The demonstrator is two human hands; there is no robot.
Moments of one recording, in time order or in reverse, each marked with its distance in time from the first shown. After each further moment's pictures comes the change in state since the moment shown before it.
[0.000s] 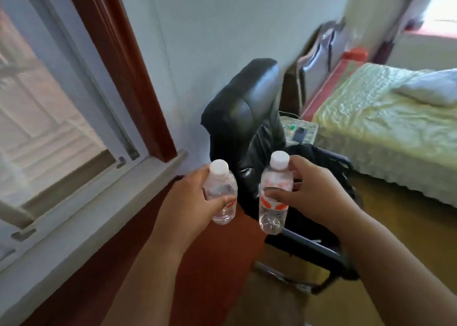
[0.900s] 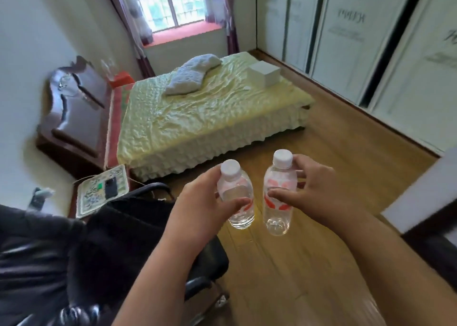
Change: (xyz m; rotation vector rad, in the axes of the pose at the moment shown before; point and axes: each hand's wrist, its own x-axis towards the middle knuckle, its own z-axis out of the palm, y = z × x) left_hand -0.038 0.398 0.347 -0.188 -0.760 0.723; right_hand -0.286 0.268 -0.301 -0.069 0.746 0.632
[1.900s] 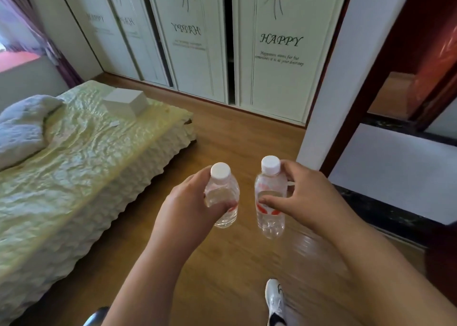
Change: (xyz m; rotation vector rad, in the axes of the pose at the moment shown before) left_hand 0.246 0.053 0.116 0.028 -0.440 0.442; right_hand 0.073 0.082 -0.066 -0.100 0.368 0.576
